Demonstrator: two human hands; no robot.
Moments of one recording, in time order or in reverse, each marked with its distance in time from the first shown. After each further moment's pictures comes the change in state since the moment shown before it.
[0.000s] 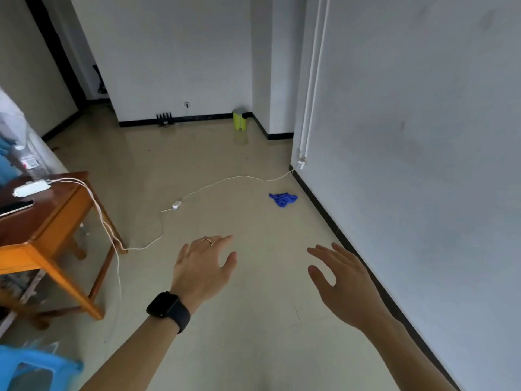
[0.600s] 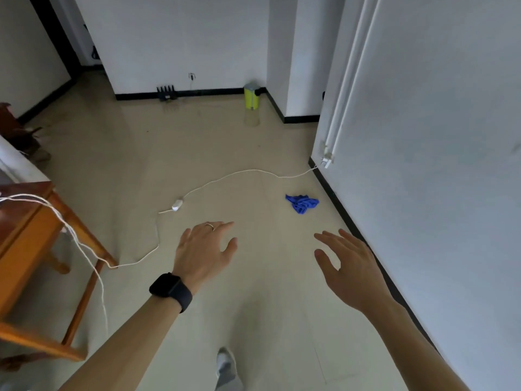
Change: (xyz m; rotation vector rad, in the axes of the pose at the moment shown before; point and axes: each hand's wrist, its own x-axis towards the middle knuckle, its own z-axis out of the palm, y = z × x) left_hand 0.409 -0.128 0.072 0.025 -0.053 0.009; right_hand 0.413 0.035 0.136 -0.052 -0.033 0.004
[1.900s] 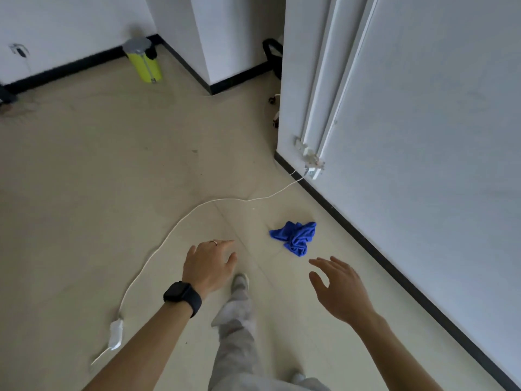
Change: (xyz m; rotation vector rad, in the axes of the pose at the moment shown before) left_hand 0.951 -0.095 0.233 0.074 -0.420 0.310; right_hand 0.798 0.206 0.265 -0.015 -0.301 0.616
